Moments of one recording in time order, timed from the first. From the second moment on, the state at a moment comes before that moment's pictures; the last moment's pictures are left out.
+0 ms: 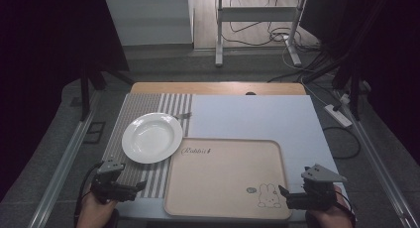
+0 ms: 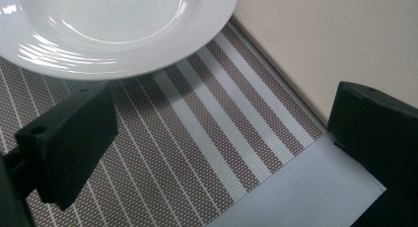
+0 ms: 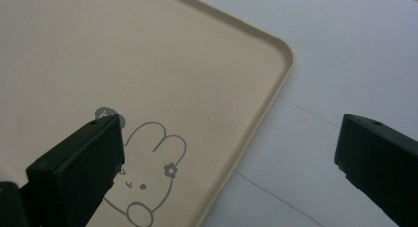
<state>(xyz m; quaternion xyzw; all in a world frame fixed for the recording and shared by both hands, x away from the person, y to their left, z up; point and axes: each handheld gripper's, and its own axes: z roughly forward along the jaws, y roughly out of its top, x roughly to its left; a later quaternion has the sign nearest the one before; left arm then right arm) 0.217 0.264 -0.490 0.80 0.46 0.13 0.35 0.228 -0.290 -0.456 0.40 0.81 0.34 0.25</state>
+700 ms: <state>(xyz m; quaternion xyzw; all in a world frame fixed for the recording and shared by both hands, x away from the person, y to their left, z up) 0.220 0.267 -0.491 0.80 0.47 0.11 0.36 0.228 -0.288 -0.457 0.40 0.82 0.34 0.24</state>
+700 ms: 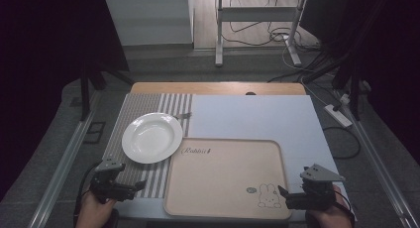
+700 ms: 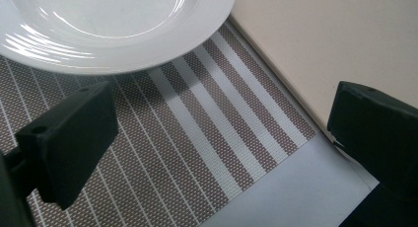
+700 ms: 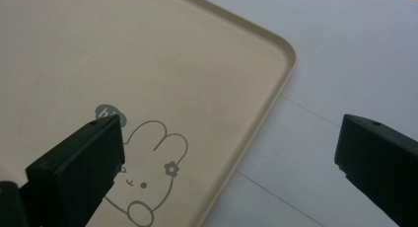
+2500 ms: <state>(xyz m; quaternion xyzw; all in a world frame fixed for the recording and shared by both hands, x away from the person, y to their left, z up) 0.294 0.231 -0.492 0.83 0.42 0.09 0.36 0.230 -0.286 -0.458 0.39 0.82 0.33 0.24</state>
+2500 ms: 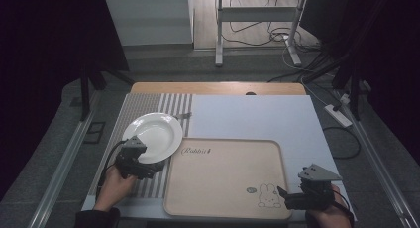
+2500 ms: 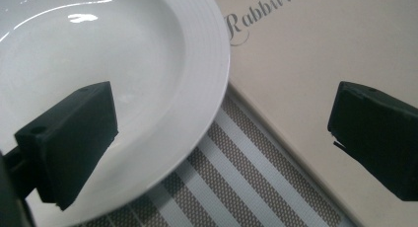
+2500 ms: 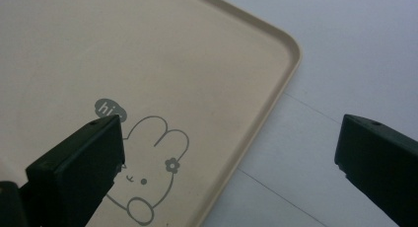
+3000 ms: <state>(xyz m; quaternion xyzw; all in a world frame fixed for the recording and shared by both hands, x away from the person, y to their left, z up) 0.328 0.211 -0.490 0.85 0.40 0.08 0.35 0.230 -0.286 -0.458 0.39 0.83 0.33 0.24</state>
